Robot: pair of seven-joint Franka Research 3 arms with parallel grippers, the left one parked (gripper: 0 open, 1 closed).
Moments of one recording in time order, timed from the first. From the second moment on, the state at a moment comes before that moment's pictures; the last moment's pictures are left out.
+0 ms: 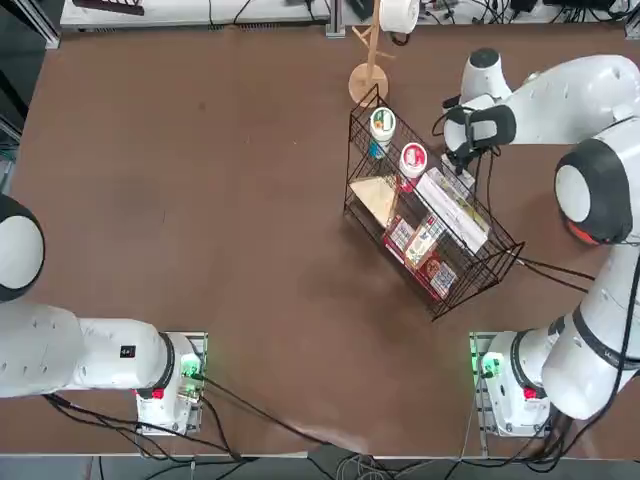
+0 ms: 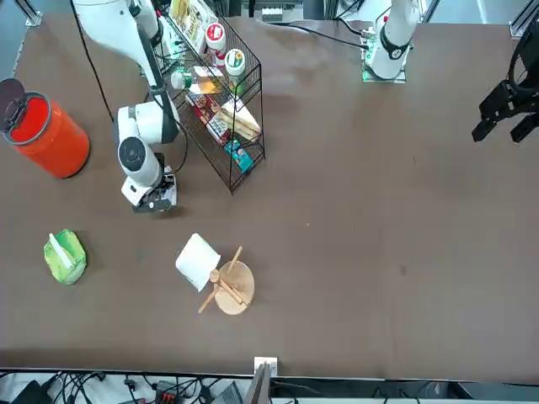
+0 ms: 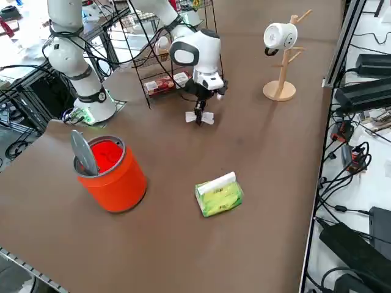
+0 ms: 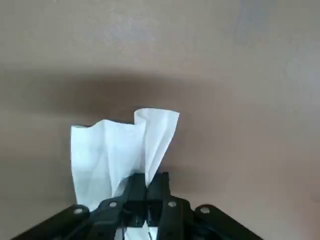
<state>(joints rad) 0.62 0.42 -0.39 -2.20 -0.02 2.42 0.10</state>
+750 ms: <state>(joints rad) 0.68 0.42 -0.38 -2.19 0.01 2.42 0.25</state>
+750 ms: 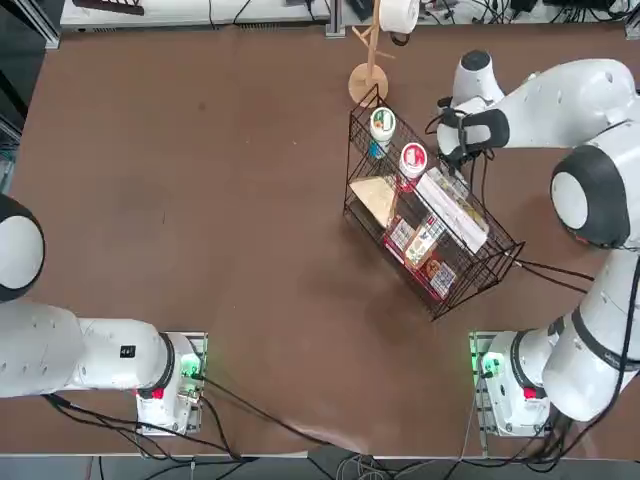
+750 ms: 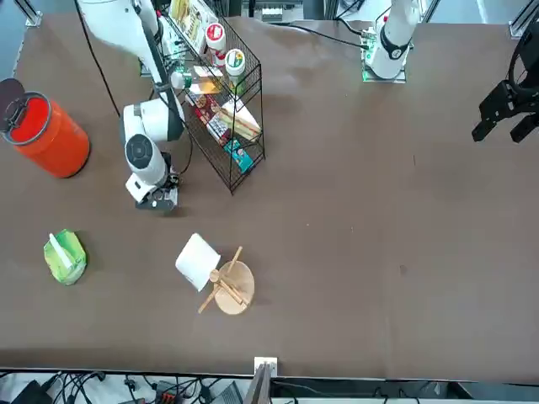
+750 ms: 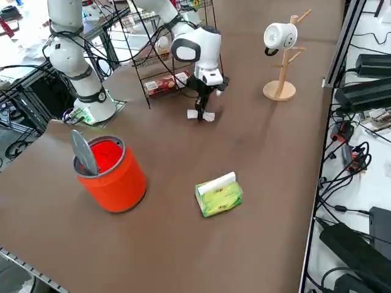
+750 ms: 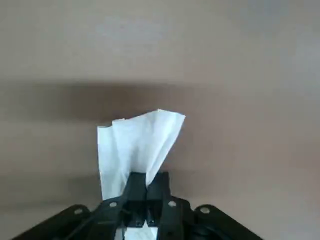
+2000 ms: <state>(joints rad) 0.56 0.09 -0.50 -2.17 -0.10 2.04 0.06</state>
